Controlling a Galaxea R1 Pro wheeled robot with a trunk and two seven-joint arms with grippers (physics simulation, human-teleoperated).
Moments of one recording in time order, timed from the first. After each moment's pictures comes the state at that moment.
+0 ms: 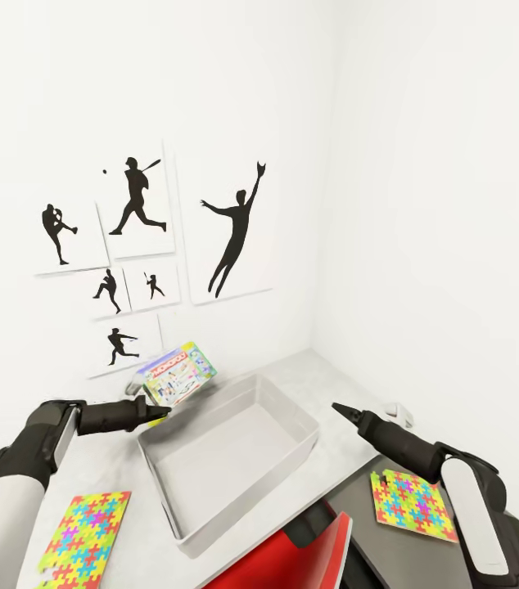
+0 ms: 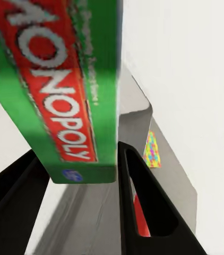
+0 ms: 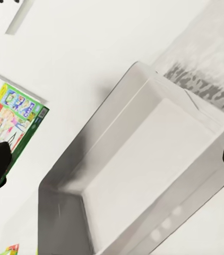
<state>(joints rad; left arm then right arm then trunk) -0.74 0.22 0.27 -0.75 -0.04 0.96 -1.14 -0.28 -0.04 -0.21 -1.56 -0.74 0.92 0.19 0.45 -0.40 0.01</state>
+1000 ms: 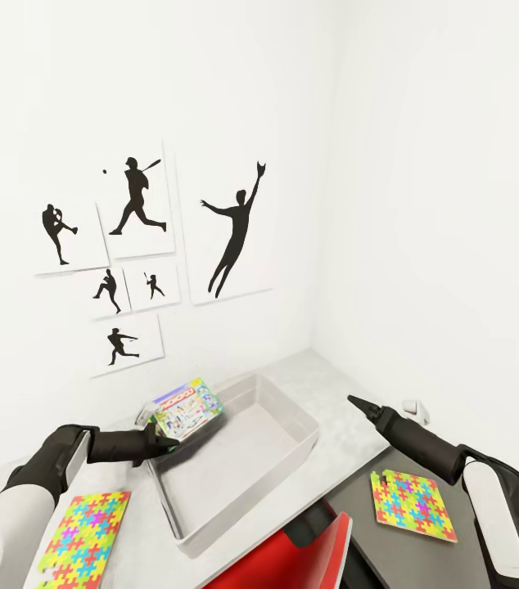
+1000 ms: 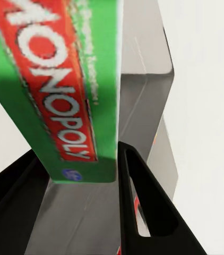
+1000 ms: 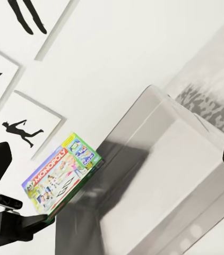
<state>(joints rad) -0.75 0.20 0.27 -0.53 -0.04 0.98 -1.09 -0.28 -0.06 -0.30 -1.56 -0.75 0.91 0.33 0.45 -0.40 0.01</state>
